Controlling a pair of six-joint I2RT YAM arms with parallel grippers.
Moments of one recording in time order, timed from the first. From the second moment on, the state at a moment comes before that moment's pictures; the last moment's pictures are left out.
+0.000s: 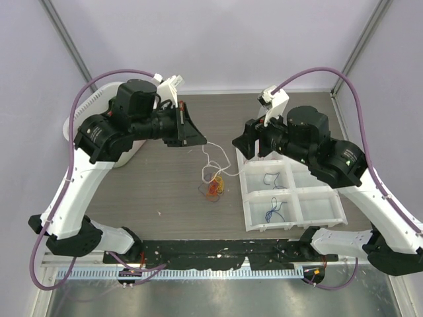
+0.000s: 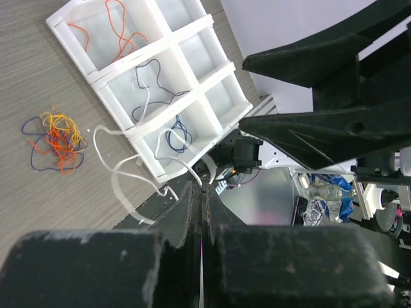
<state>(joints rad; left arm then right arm) -0.70 1.37 2.00 -1.13 0.33 -0.62 0.83 1.12 1.58 -0.78 0.09 0.21</state>
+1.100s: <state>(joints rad) -0.70 1.37 1.93 -1.00 0.50 -0.74 0.84 1.15 1.28 -0.34 -0.45 0.32</state>
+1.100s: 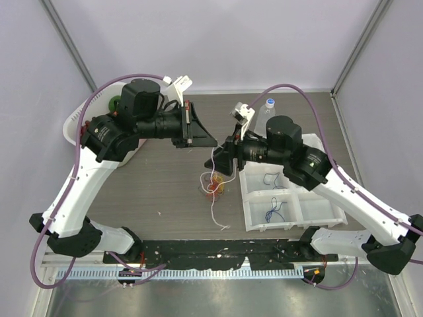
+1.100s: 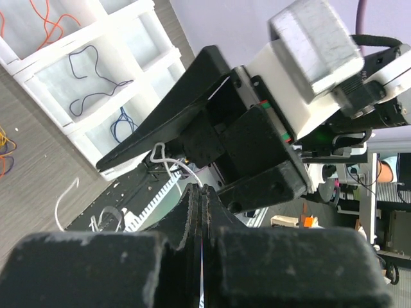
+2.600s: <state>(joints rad) -0.69 1.43 1.93 -0.98 0.56 -0.78 0.84 1.03 1.28 -0.36 -0.27 0.34</state>
